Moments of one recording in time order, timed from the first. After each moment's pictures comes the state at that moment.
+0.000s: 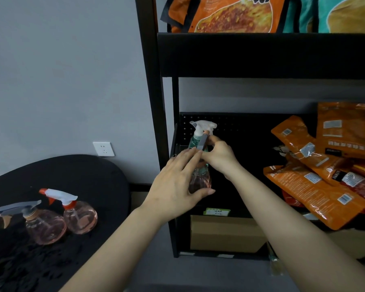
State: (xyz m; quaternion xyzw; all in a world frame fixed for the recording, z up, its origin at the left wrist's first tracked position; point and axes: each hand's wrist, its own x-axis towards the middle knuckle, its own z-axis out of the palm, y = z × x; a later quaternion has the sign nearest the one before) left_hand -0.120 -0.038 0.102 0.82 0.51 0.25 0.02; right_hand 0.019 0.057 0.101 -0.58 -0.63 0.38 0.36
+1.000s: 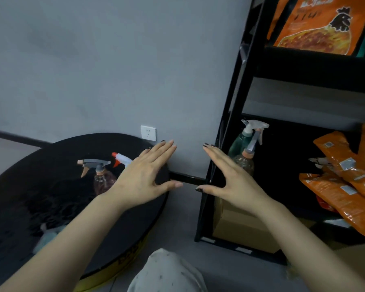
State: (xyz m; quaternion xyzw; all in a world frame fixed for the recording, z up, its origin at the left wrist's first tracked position) left_hand -0.297 -0.143 0.110 0.79 0.57 0.23 0.02; right_hand -0.061 -0.091 0.121 -0.37 -0.89 0.19 0.19
